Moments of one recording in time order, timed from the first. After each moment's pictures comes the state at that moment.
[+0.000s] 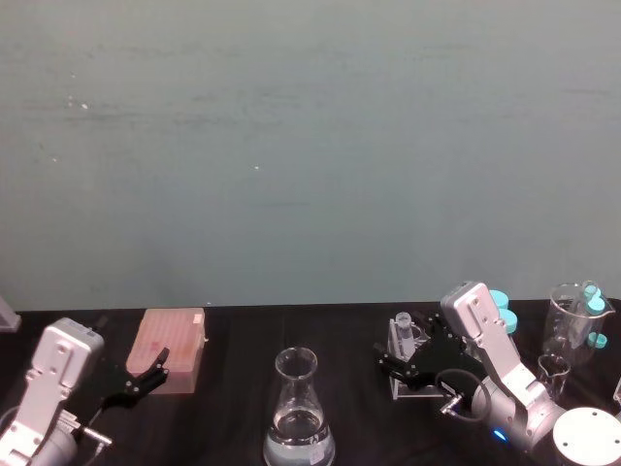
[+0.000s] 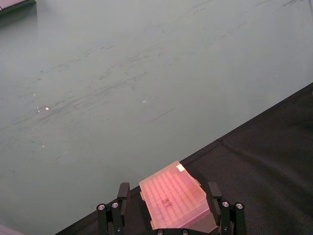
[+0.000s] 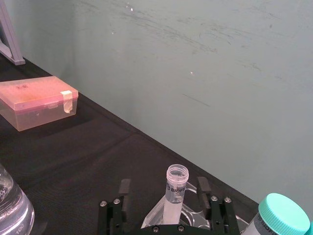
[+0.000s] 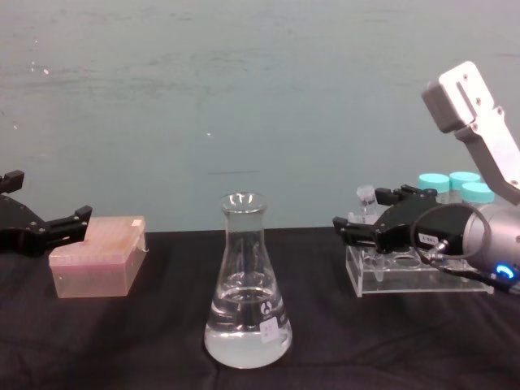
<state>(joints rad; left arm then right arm) -0.20 0.60 0.45 -1.41 -0.25 -0.12 0.03 0.49 0.26 -0.46 -1.02 0.13 -0.13 0.29</state>
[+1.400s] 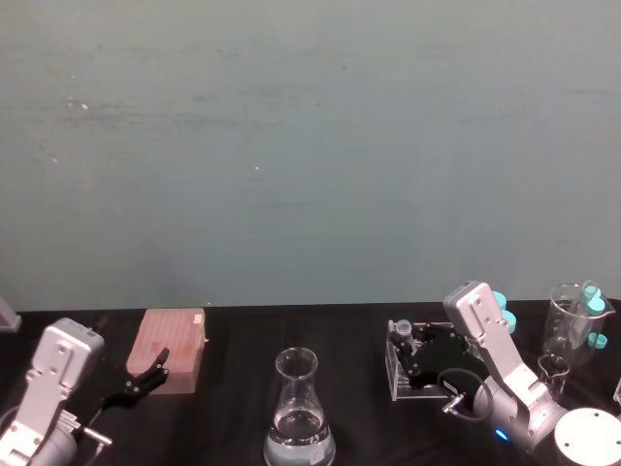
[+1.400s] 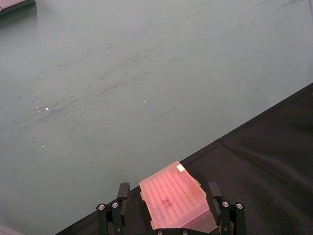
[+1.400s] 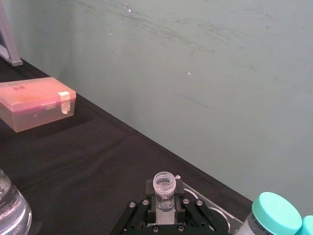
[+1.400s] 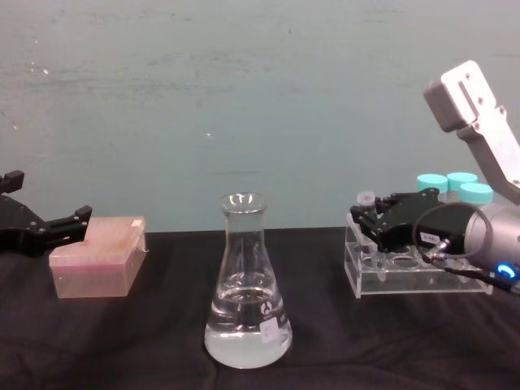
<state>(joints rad) -0.20 0.60 0.45 -1.41 -0.25 -0.12 0.03 0.49 0.26 -0.45 -1.02 0.12 -0.13 0.29</state>
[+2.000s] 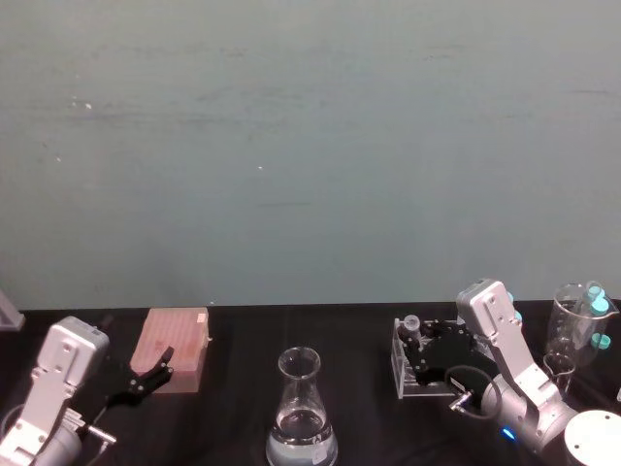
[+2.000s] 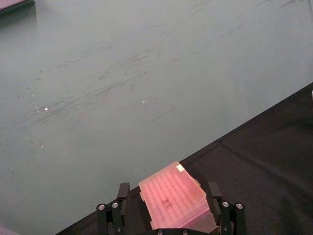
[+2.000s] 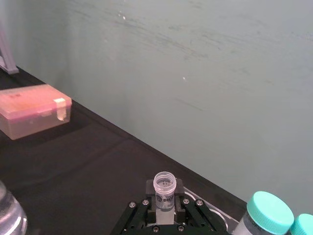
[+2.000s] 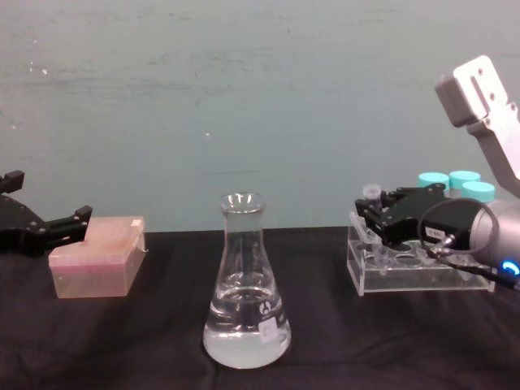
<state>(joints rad) -0.20 0.60 0.45 -1.41 -0.25 -0.12 0.03 0.47 0.24 -0.40 -1.03 0.10 -0.15 0.31</state>
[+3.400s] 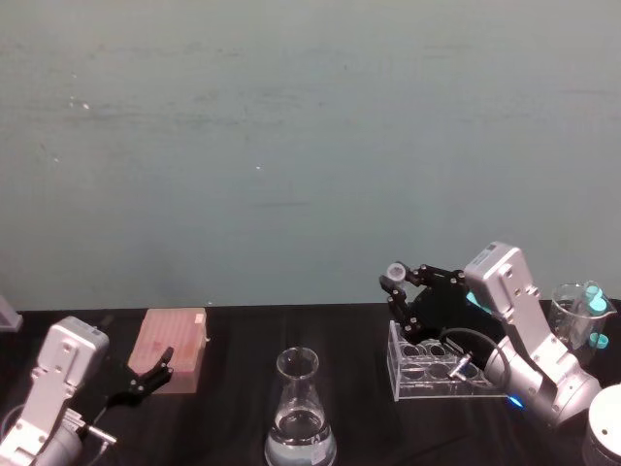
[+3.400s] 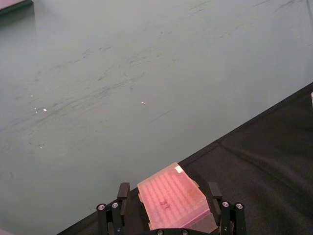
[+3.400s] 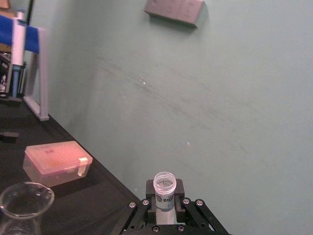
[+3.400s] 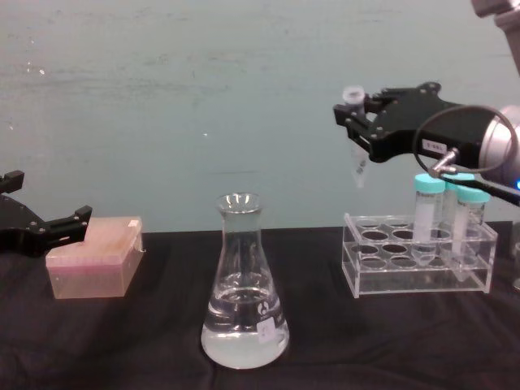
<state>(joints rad) -0.20 0.60 0.45 -1.41 -0.25 -0.12 0.03 0.39 0.29 -0.36 -1.35 0.04 -0.17 0.36</state>
